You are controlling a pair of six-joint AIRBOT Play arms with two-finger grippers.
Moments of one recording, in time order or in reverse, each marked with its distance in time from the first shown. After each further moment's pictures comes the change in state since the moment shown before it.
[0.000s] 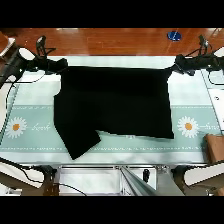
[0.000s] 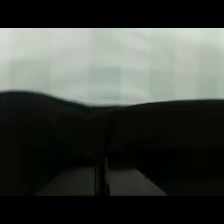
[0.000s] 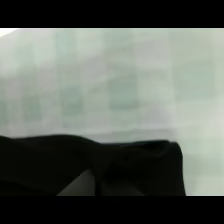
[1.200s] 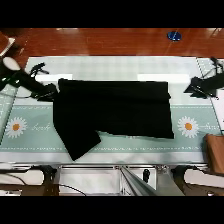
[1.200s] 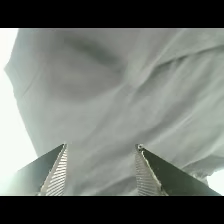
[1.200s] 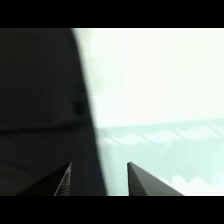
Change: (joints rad) left arm 0.157 0.225 -0.293 0.140 -0.455 0.056; right arm -0.148 0.330 -0.333 -0.290 0.213 0.080
